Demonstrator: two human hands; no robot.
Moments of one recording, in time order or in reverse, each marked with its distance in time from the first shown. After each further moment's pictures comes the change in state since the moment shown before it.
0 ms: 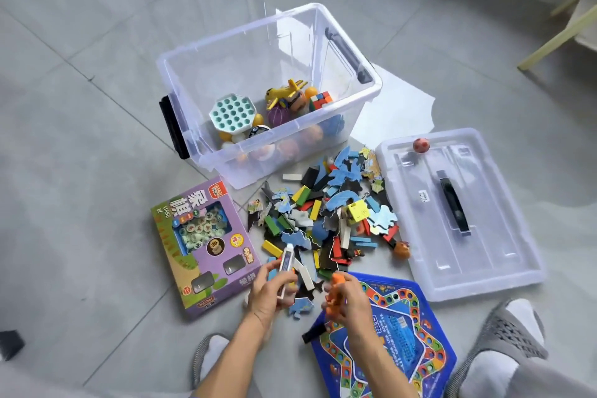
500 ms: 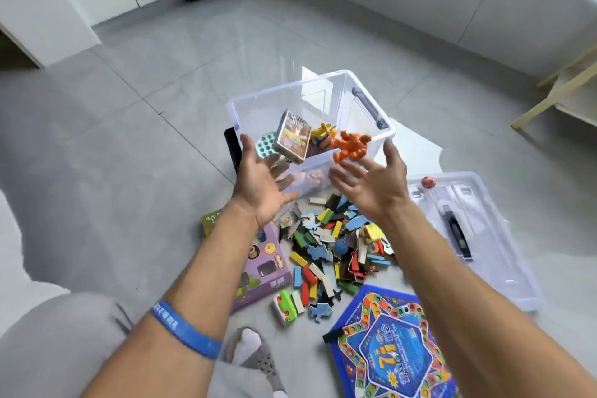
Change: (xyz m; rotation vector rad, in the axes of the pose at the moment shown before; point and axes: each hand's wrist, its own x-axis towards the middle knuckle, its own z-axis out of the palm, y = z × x) left_hand -0.112 0.225 -0.027 -0.399 -0.255 0.312; right_hand -0.079 -0.245 0.069 0.564 -0.349 -0.187
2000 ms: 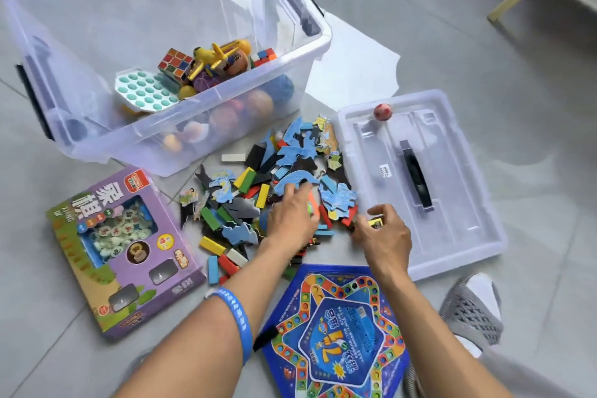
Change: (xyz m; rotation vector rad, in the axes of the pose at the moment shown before) left_hand 0.167 -0.281 0.045 1.746 -0.118 0.116; right_hand 0.069 0.051 -0.280 -1.338 0.799 -0.200
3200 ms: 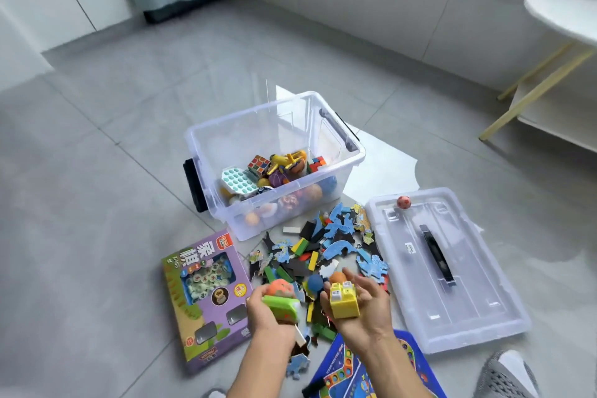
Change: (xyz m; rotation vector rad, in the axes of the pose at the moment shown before) left_hand -0.163 -0.044 -0.117 -2.167 0.281 -0.651; right_hand -0.146 -0.122 -0.037 1.557 -0.769 0.585
